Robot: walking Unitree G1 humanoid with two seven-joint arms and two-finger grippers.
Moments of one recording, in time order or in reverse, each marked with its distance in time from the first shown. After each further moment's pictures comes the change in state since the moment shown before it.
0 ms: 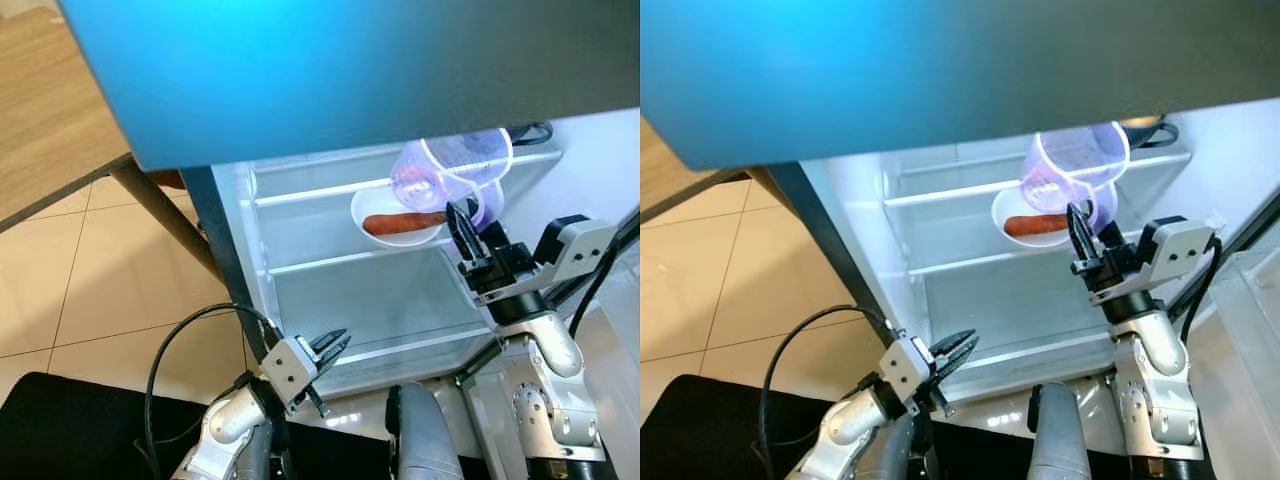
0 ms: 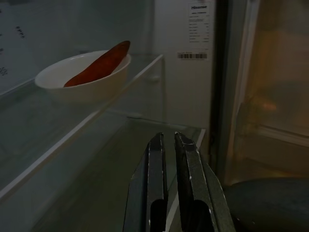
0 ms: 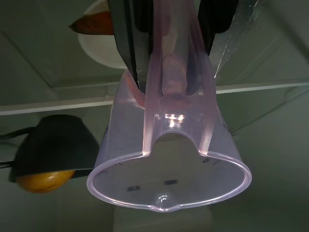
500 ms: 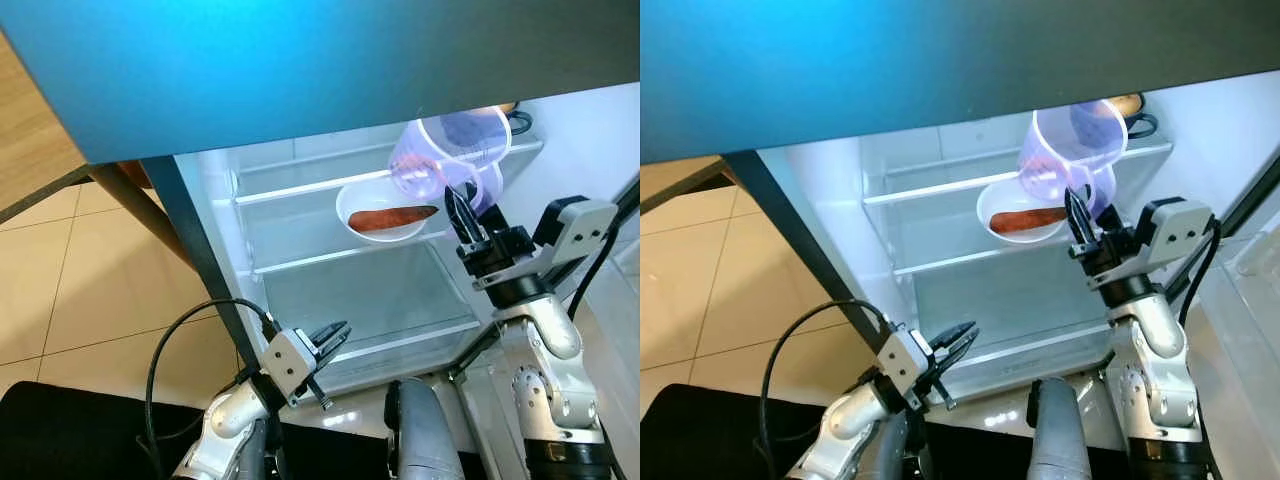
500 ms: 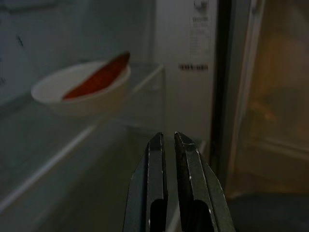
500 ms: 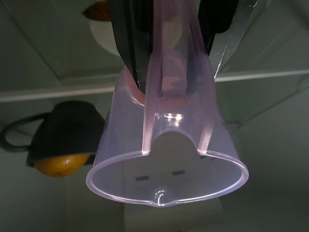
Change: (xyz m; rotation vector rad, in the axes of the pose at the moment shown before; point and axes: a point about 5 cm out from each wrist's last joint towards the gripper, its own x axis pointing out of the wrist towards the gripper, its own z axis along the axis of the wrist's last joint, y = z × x) left arm 0.008 0.007 0.012 -0.008 -0.053 0.036; right arm 0.017 0.002 0.011 -0.007 -0.028 0.012
